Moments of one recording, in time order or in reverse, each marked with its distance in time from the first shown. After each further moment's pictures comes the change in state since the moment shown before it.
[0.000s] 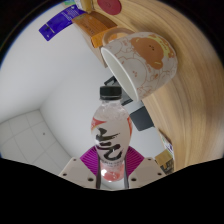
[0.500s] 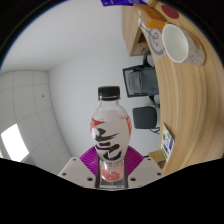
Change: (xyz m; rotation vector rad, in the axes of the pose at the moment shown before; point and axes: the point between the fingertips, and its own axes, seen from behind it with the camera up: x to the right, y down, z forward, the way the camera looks) arm -0.009 0.119 0.005 -0.086 0.007 -0.399
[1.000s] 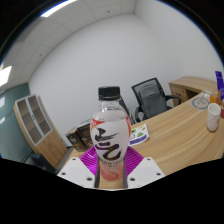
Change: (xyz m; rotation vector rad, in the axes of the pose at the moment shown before) arm 0.144 0.172 -0.005 -0.200 0.402 -1.252
